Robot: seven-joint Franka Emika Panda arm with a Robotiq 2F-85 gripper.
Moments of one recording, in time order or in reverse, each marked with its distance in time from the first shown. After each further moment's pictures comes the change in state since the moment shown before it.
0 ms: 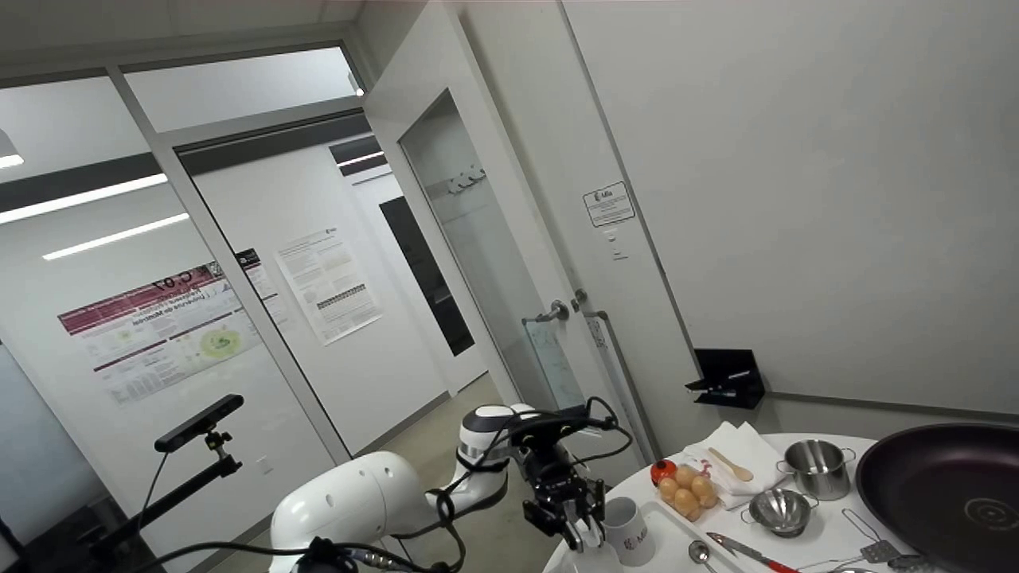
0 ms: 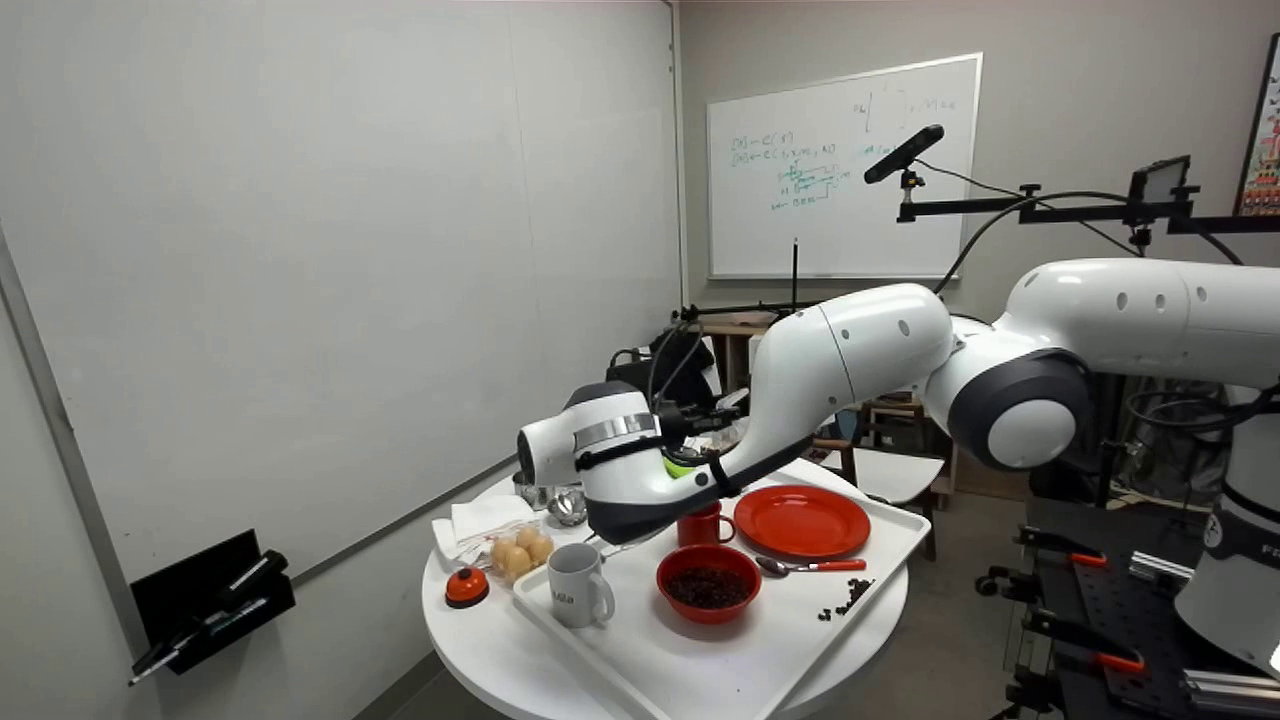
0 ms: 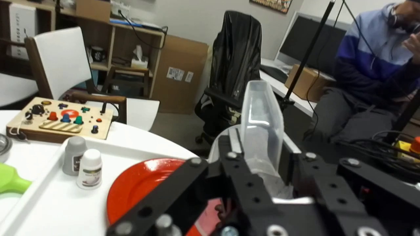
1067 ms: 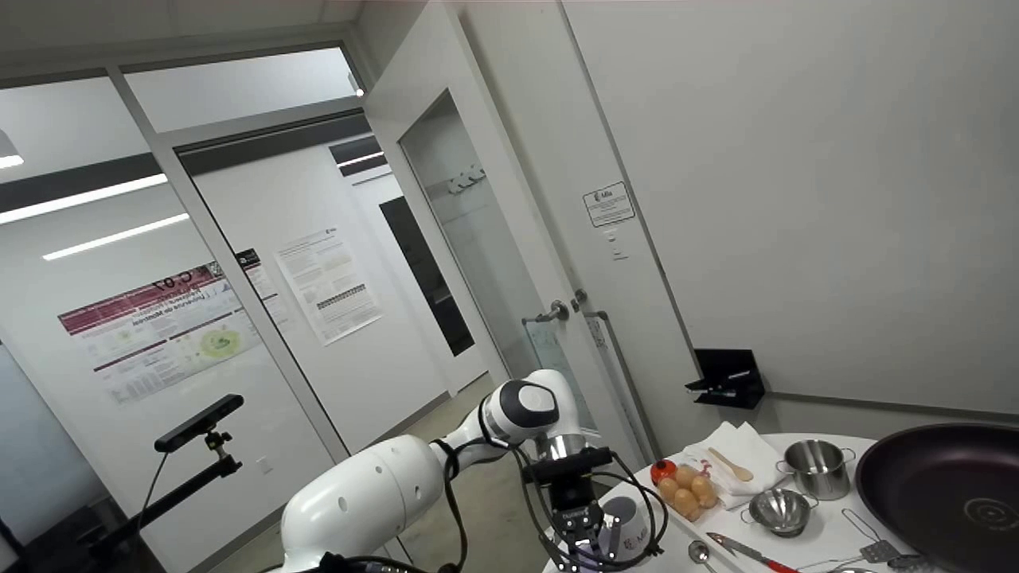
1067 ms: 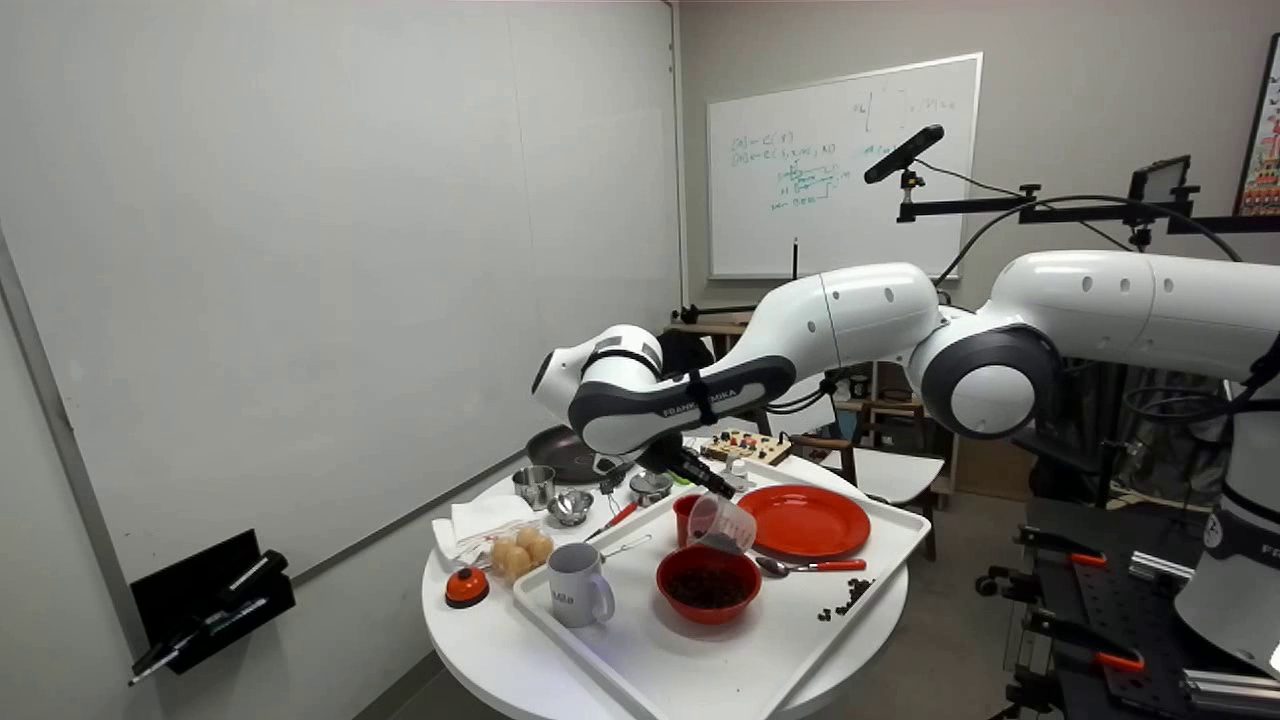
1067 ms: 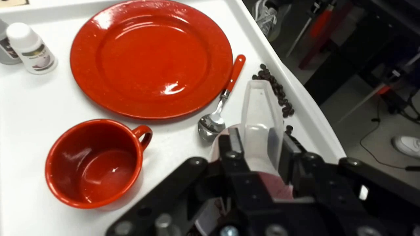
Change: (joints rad) arm -0.160 -0.025 0.097 0.085 0.595 0.167 0.557
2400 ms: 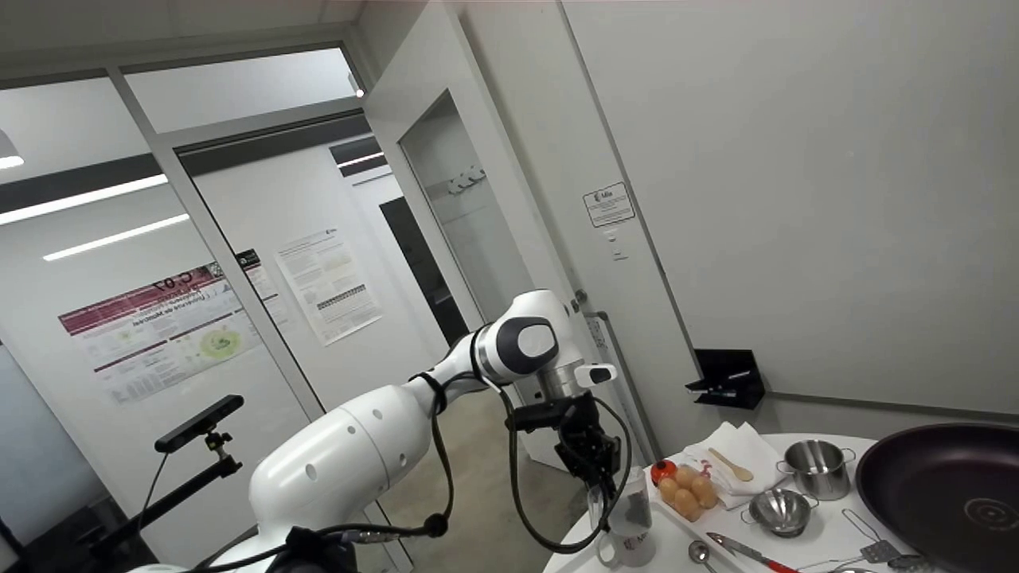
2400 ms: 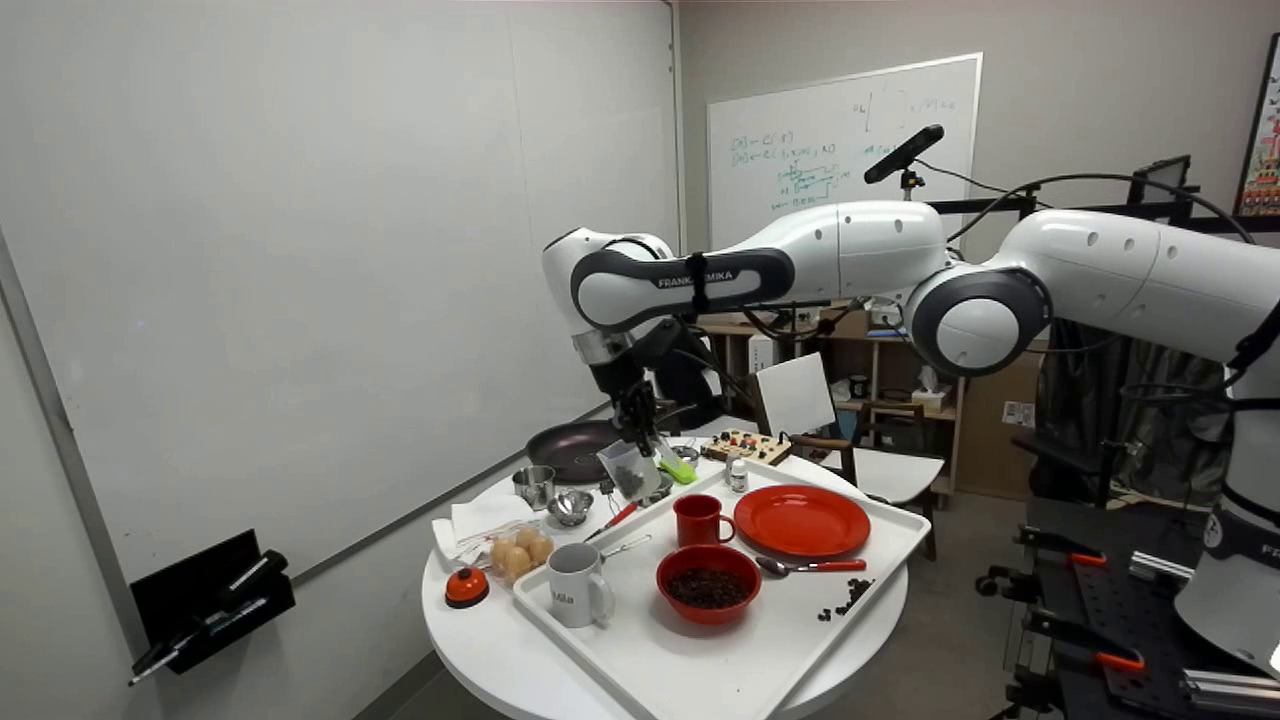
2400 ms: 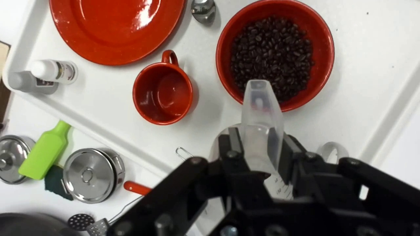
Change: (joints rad) arm -0.095 -0.162 0.043 0.003 0.233 0.296 0.778
